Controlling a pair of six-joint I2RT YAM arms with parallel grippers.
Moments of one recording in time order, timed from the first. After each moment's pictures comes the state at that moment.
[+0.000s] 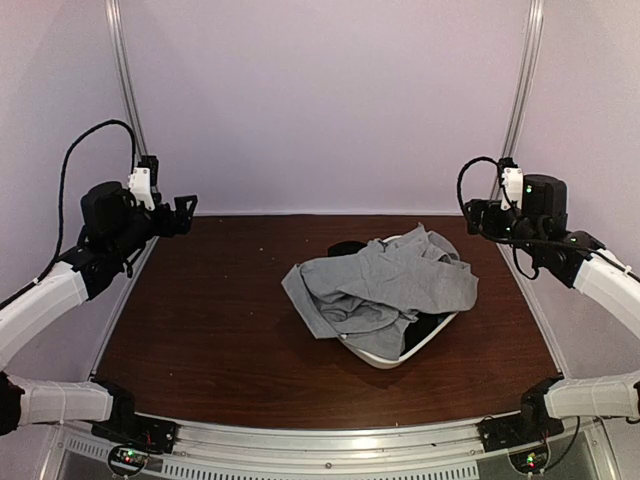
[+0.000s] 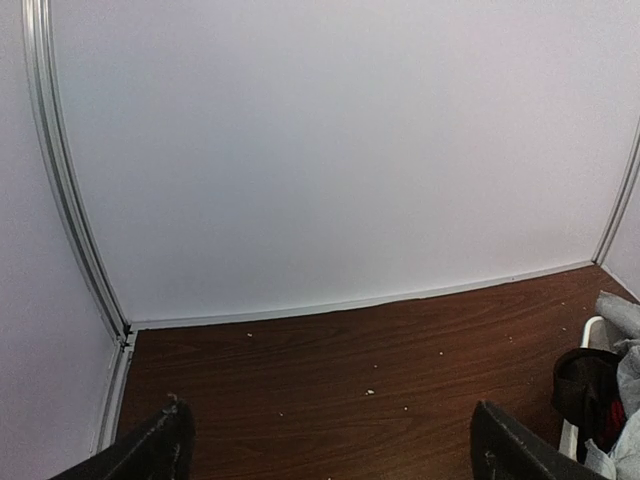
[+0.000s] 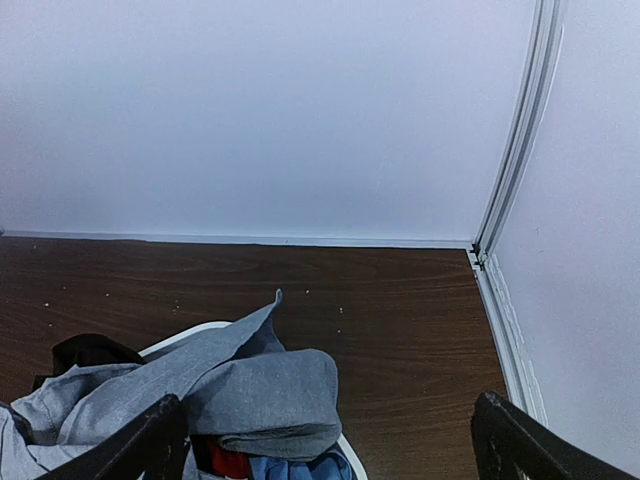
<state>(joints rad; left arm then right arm) -0.29 1.04 0.82 0.11 -0.04 -0.05 0.33 1.03 0.94 -0.20 0.27 0.11</state>
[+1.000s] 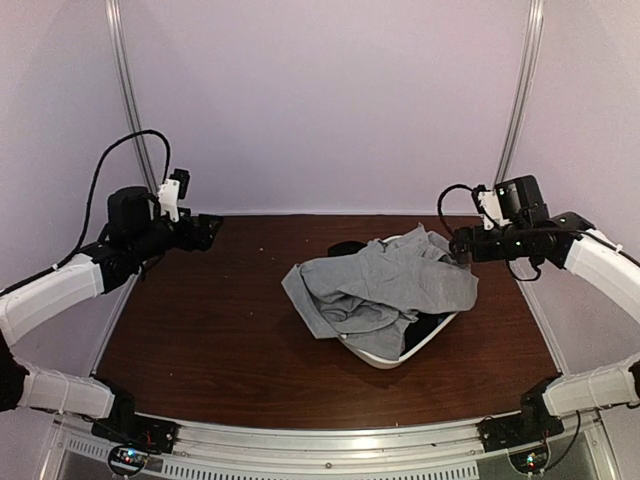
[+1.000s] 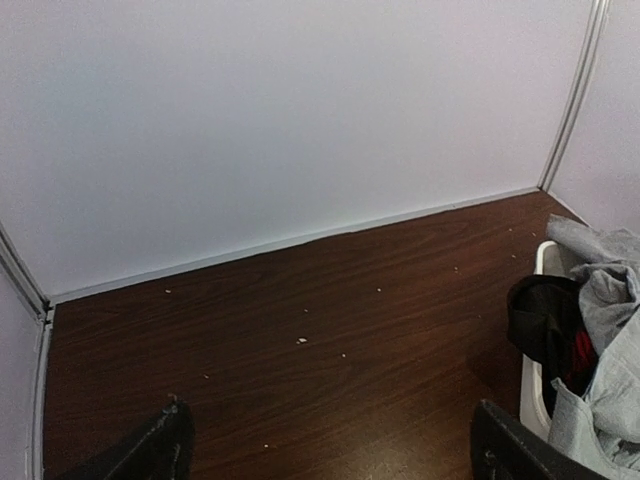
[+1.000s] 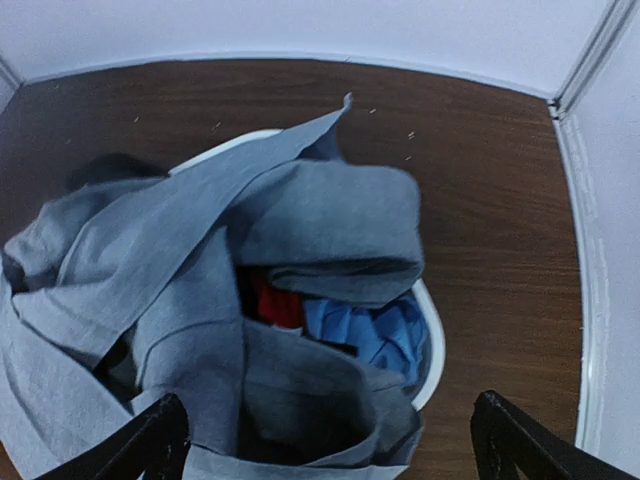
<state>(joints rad) -0.33 1.15 0.83 0.08 0.09 -0.04 0.37 1.15 1.08 -0.64 0.16 0.18</state>
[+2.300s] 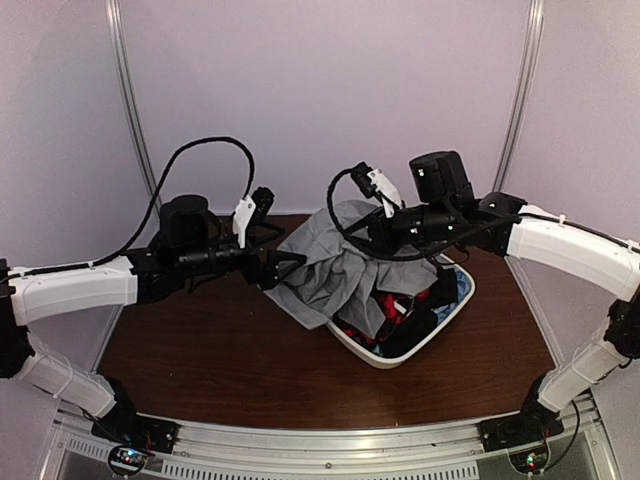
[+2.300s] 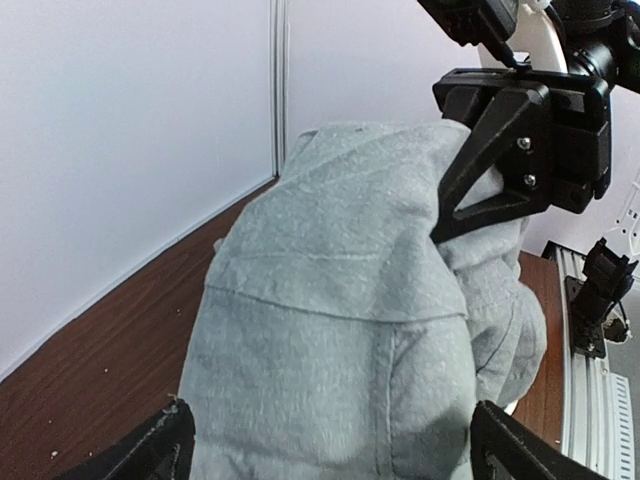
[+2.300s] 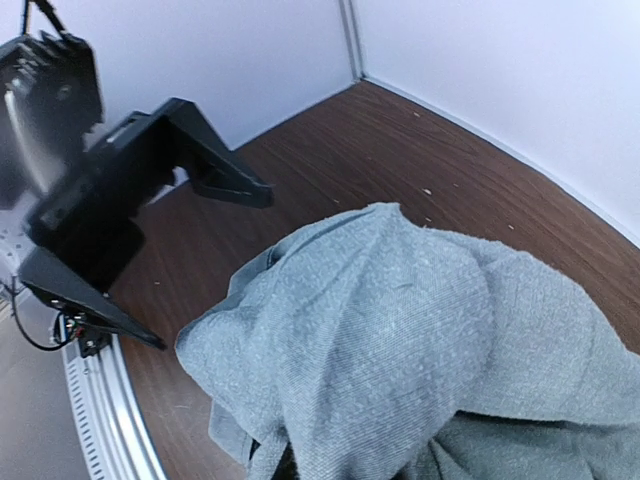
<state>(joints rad) -0.75 1.32 0.89 0.22 0.35 0.02 0.81 1.47 1.35 -0.37 -0.20 0.10</state>
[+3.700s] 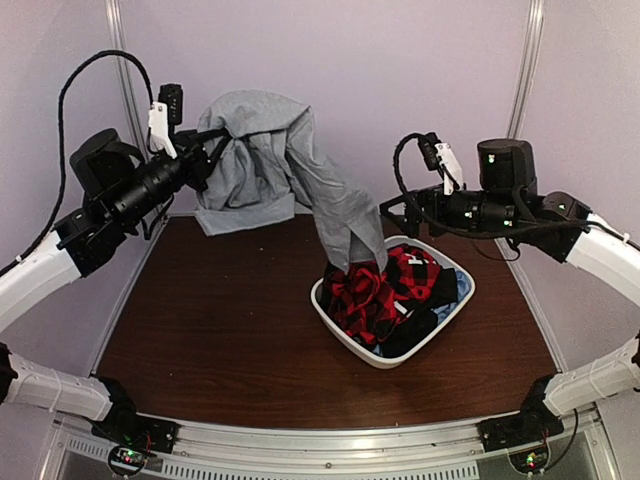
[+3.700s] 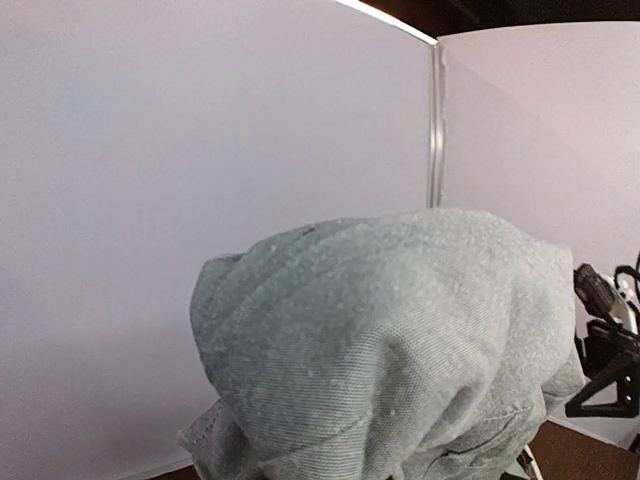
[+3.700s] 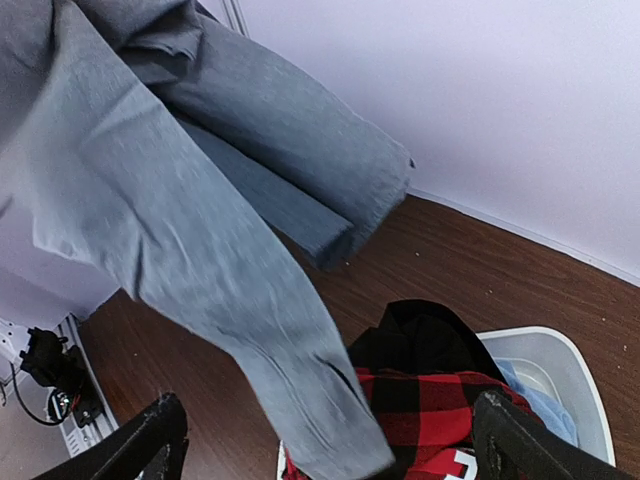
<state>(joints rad) -0.69 1.12 1.15 0.20 0.06 -0.03 0.74 1.20 1.29 -0.41 -0.05 0.21</state>
